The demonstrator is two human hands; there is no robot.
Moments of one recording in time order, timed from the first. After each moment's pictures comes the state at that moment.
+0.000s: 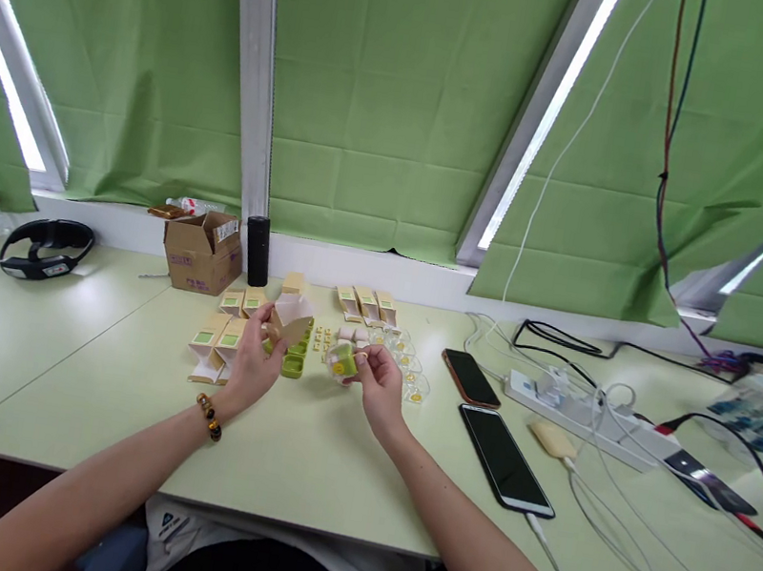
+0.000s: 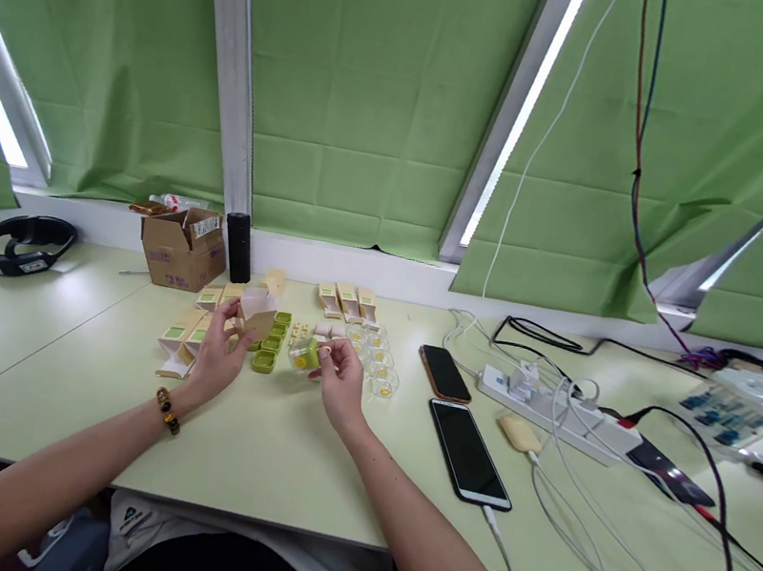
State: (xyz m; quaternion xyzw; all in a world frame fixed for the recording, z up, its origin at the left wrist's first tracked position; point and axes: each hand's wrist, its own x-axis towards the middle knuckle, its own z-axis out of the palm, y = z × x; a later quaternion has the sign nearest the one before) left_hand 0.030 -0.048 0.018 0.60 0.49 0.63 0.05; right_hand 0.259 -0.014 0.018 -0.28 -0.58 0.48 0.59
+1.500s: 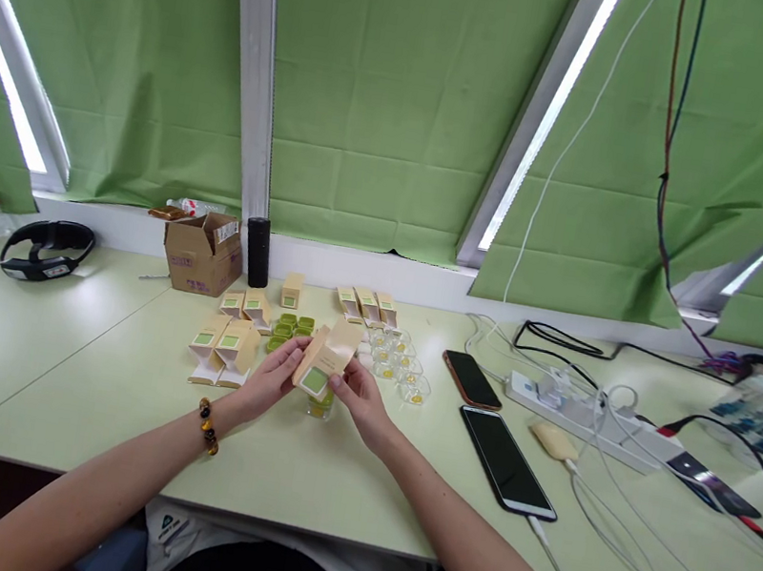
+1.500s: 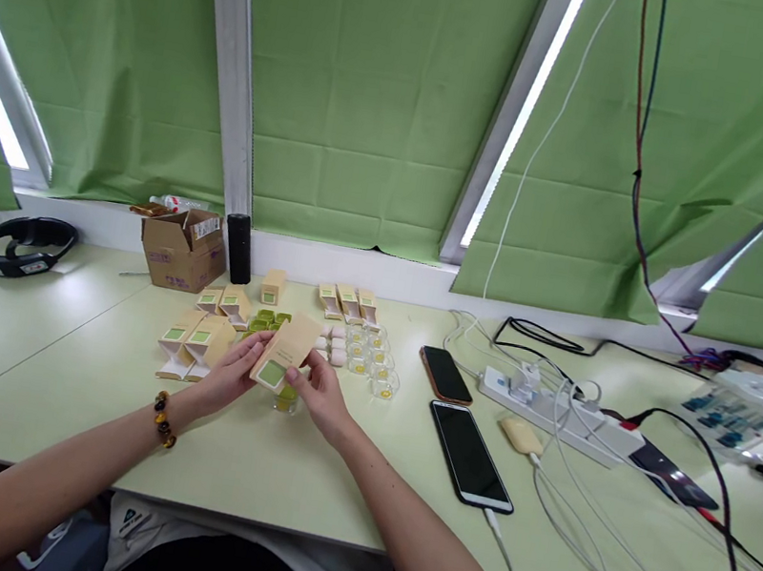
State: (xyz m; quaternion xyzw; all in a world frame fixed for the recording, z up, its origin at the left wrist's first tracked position) left_hand 0.054 -0.069 0.027 0.52 0.31 0.57 0.56; right_hand 0.249 -0.037 0.028 -0.20 -0.65 0.56 0.48
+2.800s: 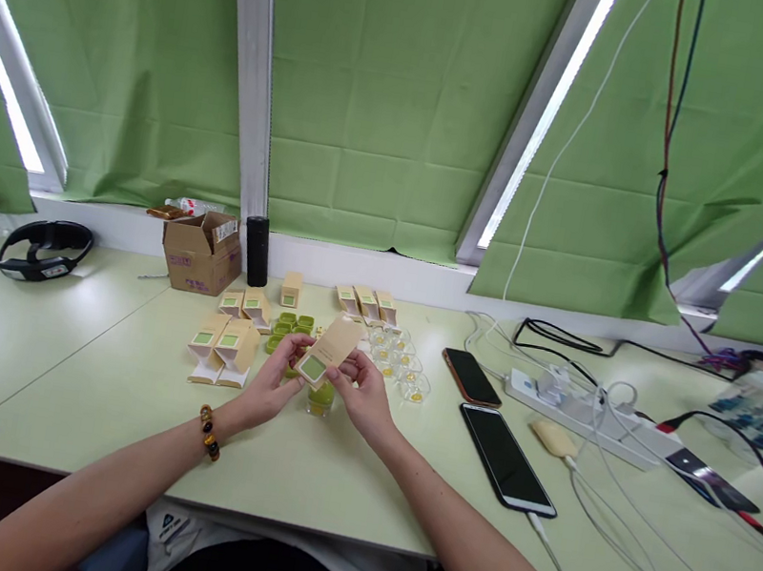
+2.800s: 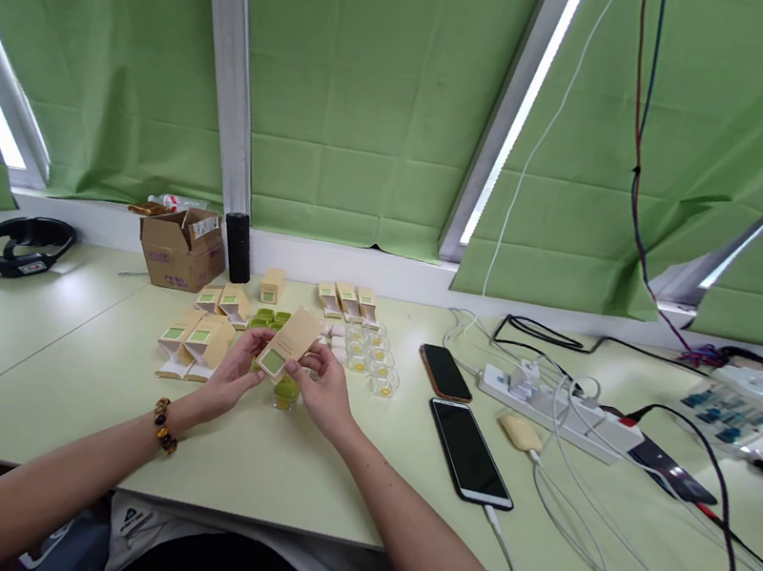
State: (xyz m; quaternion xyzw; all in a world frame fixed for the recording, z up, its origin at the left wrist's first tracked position) left_hand 0.055 -0.075 0.022 0.69 0.33 0.56 0.31; right_hand 0.247 -0.026 0.017 -0.25 -0.62 0.53 0.52
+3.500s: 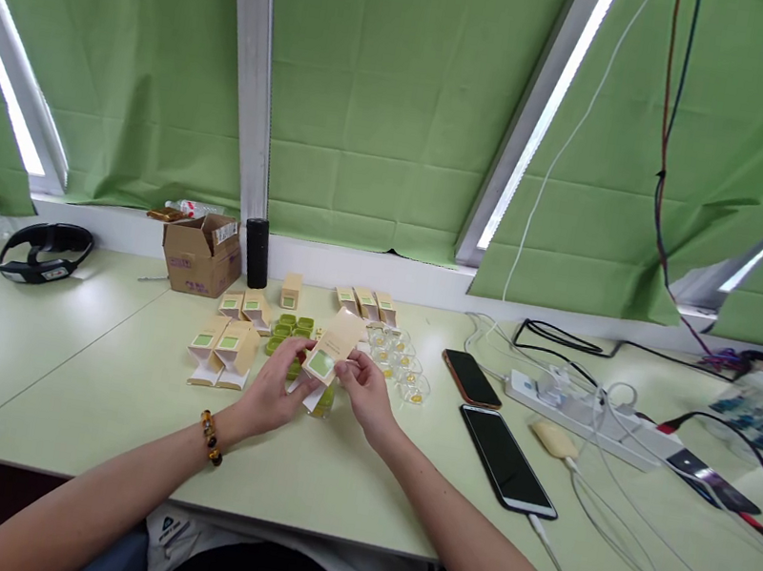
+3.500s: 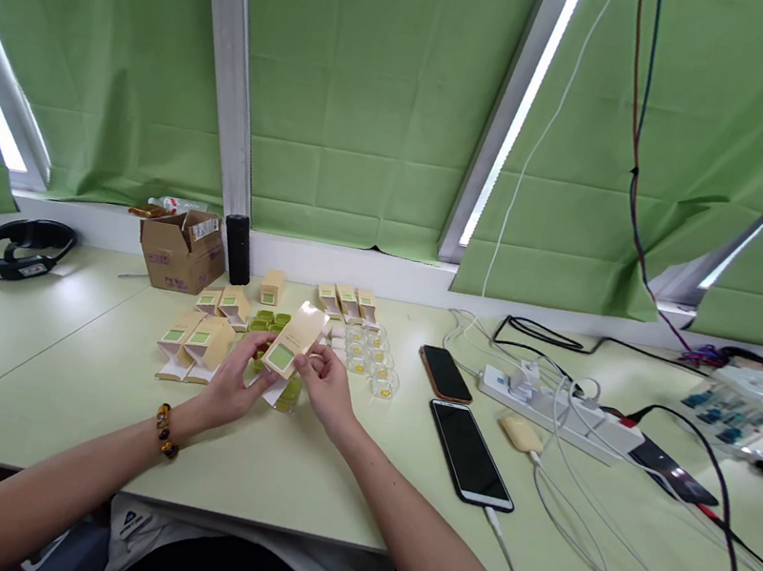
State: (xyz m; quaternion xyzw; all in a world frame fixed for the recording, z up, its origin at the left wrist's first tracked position) left_hand 0.059 -0.079 0.028 0.75 0.41 0.51 0.09; right_hand 0.248 -0.020 0.017 -0.26 -0.59 0.57 0.52
